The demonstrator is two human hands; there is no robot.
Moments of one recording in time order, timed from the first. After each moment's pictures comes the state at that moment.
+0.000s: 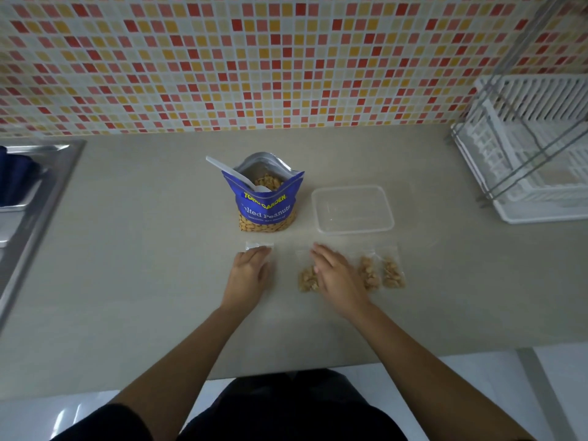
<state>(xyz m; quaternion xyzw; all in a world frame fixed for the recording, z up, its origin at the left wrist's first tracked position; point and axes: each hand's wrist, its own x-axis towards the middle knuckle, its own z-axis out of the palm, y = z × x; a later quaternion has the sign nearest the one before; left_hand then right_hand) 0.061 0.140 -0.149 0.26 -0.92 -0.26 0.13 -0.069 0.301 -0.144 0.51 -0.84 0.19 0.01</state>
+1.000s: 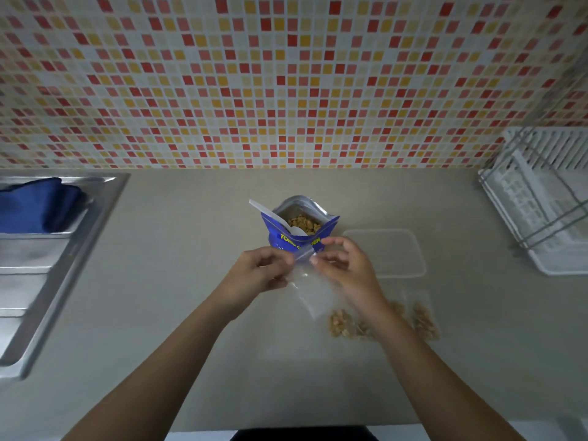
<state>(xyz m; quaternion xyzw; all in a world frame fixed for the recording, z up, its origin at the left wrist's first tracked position) 0.058 0.088 -0.022 0.30 -0.63 -0.71 0.07 -0.062 0.225 -0.030 0.21 -0.67 0.64 -0.30</state>
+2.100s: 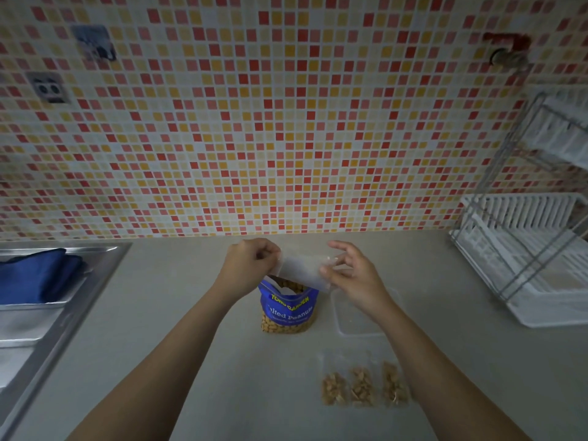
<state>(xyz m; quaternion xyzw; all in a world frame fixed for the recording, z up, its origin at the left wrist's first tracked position) 0.005 0.055 0.066 0.27 -0.87 -0.36 0.20 -0.123 0.219 0.029 0.33 -0.74 0.56 -0.19</state>
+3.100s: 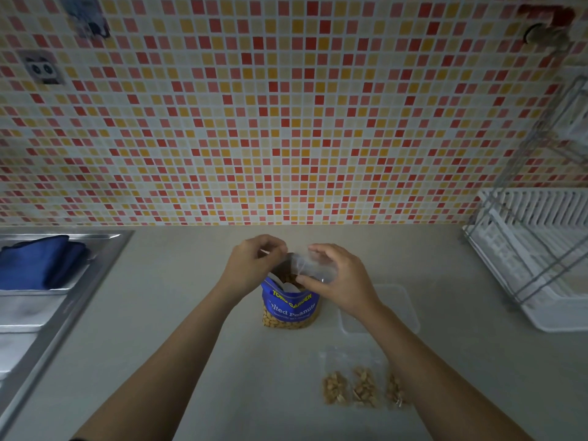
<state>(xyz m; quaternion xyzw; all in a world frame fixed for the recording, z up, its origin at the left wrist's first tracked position) -0.007 0.051 0.047 0.30 -0.83 -0.42 0.19 -0.122 0.195 0.015 0.47 -0.76 0.44 -0.04</state>
